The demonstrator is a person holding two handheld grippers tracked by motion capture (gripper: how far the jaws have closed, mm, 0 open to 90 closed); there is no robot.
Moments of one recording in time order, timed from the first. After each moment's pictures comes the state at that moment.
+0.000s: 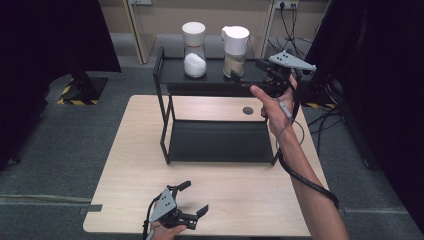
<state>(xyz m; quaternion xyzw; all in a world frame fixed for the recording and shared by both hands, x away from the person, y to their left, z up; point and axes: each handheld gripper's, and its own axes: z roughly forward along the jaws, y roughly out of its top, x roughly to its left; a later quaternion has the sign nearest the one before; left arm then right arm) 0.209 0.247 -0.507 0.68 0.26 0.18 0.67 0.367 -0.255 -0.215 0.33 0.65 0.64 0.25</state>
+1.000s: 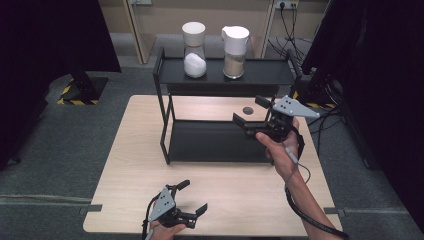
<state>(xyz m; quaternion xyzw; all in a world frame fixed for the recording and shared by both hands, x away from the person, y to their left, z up) 0.209 0.248 -0.507 0.67 0.26 0.18 0.67 0.310 -0.277 -0.285 0.29 0.66 0.65 0.23</state>
